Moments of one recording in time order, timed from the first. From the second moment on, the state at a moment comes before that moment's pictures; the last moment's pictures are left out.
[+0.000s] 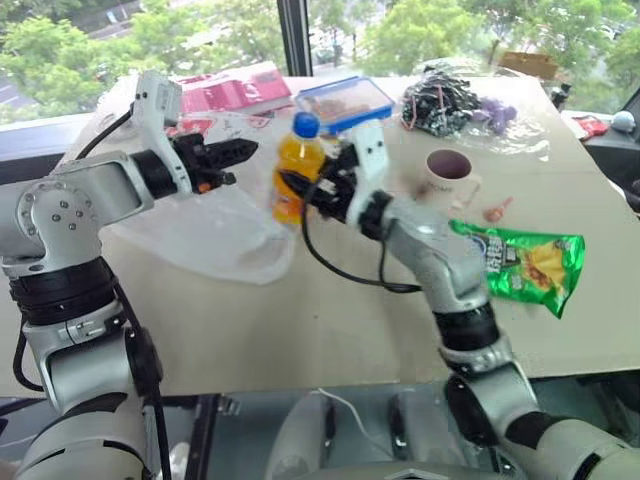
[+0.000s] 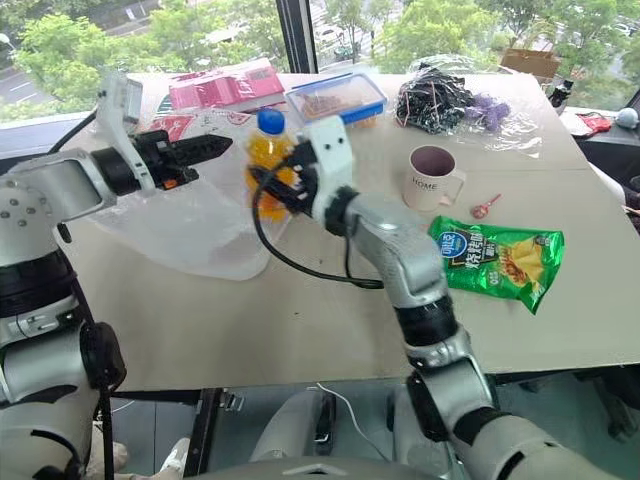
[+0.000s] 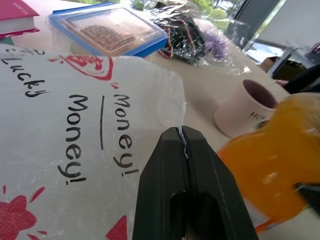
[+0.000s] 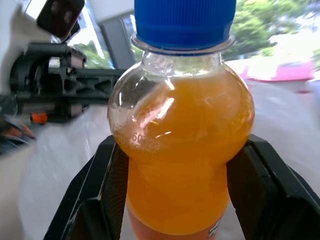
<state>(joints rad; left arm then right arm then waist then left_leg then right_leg) -0.84 0.72 0.39 -0.03 -0.74 1.30 -0.55 -0.77 0.13 0.15 0.01 0.37 0.61 0.39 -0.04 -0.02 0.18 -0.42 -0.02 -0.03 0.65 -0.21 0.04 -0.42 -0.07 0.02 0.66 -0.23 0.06</state>
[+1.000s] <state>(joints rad) -0.90 0.54 0.53 -0.24 -0.95 1.61 -0.33 -1.16 0.17 0.07 0.82 0.56 0.41 0.39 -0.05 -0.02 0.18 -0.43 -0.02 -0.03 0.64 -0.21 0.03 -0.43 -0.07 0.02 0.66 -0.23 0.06</state>
